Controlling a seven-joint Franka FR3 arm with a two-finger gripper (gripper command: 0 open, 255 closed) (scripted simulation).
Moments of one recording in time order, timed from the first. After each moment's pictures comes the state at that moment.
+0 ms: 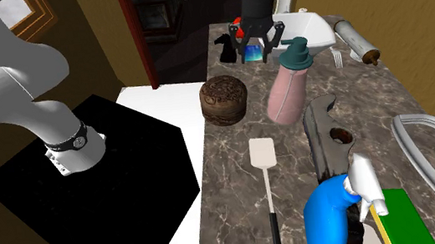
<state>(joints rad) -0.12 0.38 0.96 -1.69 -0.45 1.81 2.04</state>
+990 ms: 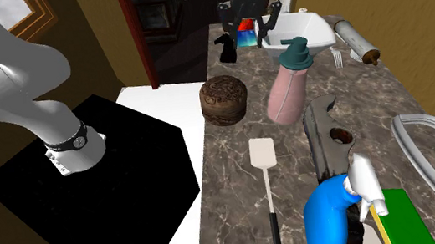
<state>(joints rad) -0.25 0.22 1.01 -1.69 -0.32 1.73 1.91</state>
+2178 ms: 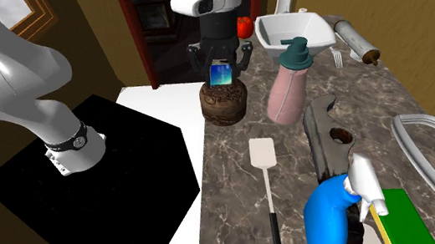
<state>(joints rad) -0.44 -0.17 0.91 -2.09 -0.01 1.96 1.56</state>
